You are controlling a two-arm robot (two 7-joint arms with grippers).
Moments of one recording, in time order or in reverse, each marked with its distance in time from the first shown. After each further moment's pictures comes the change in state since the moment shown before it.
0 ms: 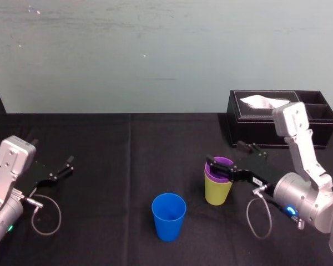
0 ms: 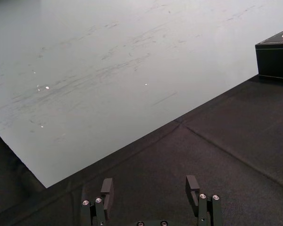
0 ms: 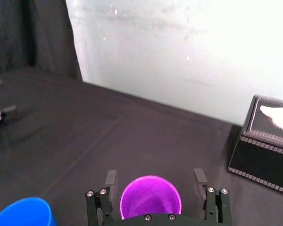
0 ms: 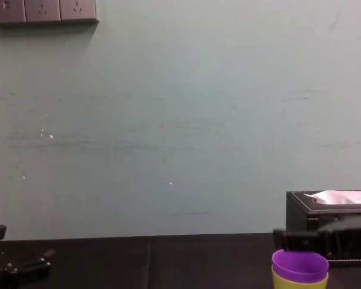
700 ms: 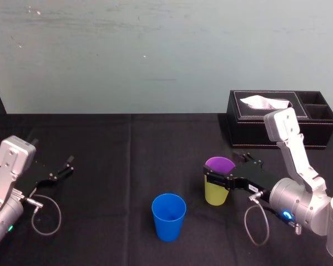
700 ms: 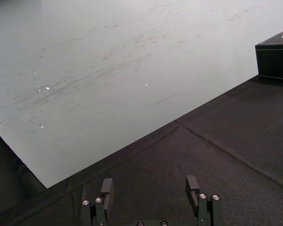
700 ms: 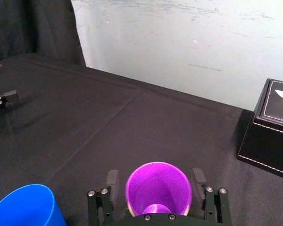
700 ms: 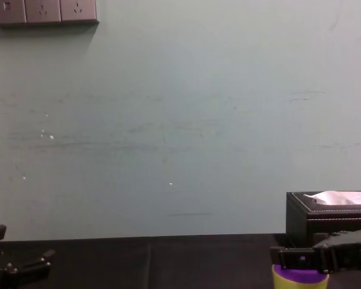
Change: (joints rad) left arm 0.000 0.000 0.000 0.000 0.000 0.000 0.000; right arm 0.014 0.003 -0.020 0.023 0.005 0.043 0.014
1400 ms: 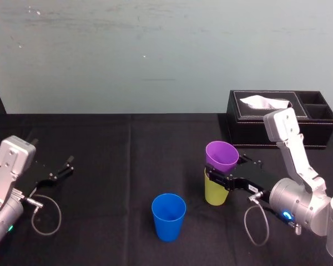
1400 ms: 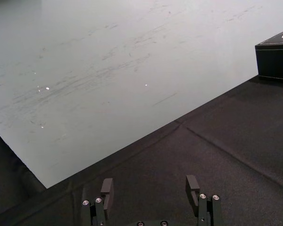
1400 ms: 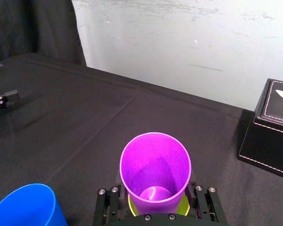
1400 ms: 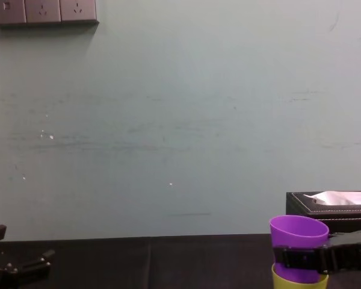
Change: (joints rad) left arm 0.000 0.000 0.000 0.000 0.000 0.000 0.000; right arm -0.001 0.000 -0.001 -0.001 0.000 0.000 0.001
